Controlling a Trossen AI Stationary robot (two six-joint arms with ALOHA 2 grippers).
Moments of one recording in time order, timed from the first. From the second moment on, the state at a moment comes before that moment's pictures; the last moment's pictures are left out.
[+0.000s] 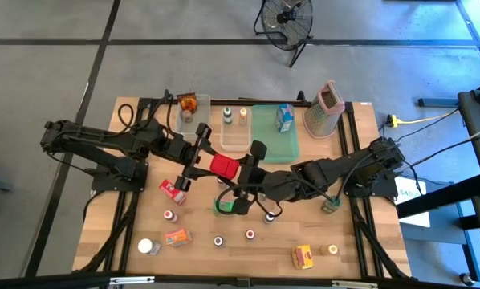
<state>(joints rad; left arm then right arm) -0.08 1.10 0.92 0.40 0.26 0.13 0.41 1.79 1.82 -0.36 0.71 -0.01</state>
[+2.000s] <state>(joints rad) -0.13 0.84 0.92 0.14 0.25 0.33 0.41 1.79 1.82 -0.42 0.70 0.02</state>
